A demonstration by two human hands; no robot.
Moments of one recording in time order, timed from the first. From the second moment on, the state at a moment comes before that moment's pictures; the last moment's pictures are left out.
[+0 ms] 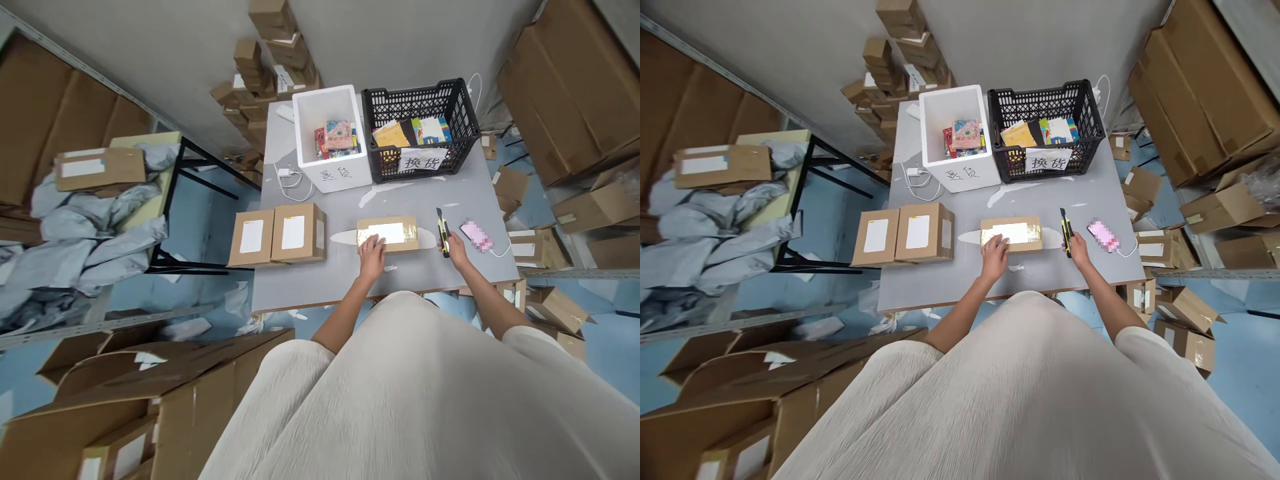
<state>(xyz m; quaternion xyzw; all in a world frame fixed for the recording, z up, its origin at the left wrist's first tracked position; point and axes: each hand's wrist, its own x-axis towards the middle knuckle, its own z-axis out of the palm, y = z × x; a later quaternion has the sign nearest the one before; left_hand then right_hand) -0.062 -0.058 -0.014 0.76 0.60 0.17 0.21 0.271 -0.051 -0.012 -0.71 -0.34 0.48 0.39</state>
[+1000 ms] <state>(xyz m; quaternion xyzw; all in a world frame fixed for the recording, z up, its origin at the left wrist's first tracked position) -0.079 -0.072 -0.022 0.78 0.53 0.24 0.23 0.114 0.020 0.101 -0.52 -0.84 0.14 -0.07</state>
